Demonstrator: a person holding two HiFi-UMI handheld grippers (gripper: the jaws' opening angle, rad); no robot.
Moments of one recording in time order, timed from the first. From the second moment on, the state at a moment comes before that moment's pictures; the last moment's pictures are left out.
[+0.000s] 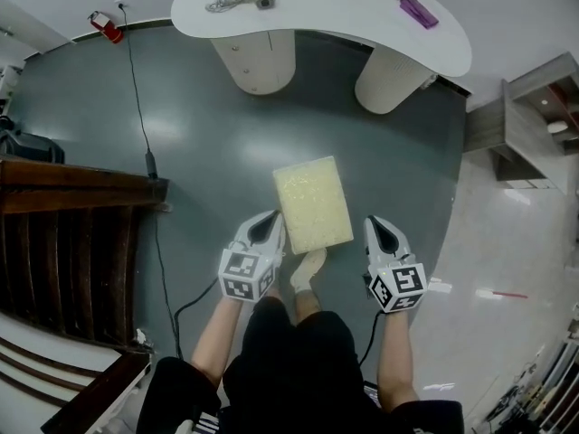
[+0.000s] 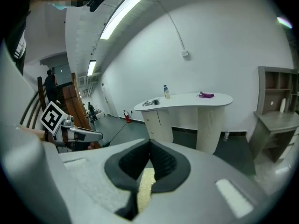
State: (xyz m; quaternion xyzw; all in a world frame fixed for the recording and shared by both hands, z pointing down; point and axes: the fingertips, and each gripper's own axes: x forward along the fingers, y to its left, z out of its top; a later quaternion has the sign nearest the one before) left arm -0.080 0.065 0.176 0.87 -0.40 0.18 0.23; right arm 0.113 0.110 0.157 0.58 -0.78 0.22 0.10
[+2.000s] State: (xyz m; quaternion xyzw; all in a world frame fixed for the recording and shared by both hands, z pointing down) left arm -0.078 0.006 0.593 0.79 -0.39 0.26 0.40; right arm 0.128 0.017 0.576 0.55 -0.73 0.36 0.19
